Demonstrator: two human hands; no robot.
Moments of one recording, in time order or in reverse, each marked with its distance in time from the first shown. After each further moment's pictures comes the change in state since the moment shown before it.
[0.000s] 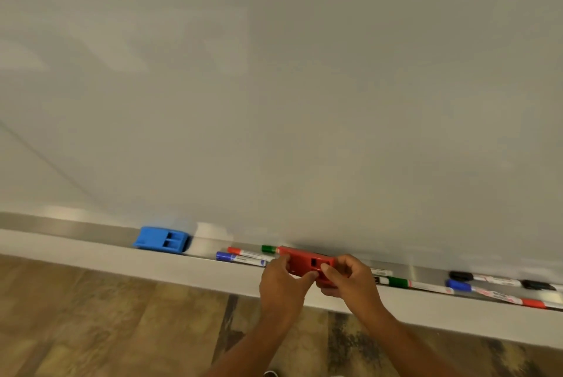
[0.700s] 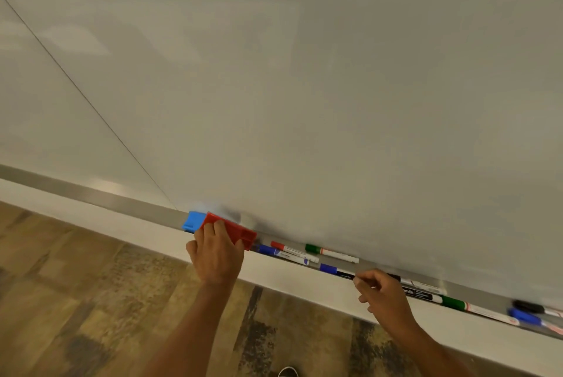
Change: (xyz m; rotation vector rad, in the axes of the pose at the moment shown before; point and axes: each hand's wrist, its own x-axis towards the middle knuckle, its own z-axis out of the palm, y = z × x) left_hand 0.090 -0.117 -0.169 0.632 0.514 -0.018; right_hand 0.007 0.012 0.040 -0.344 -0.044 -0.033
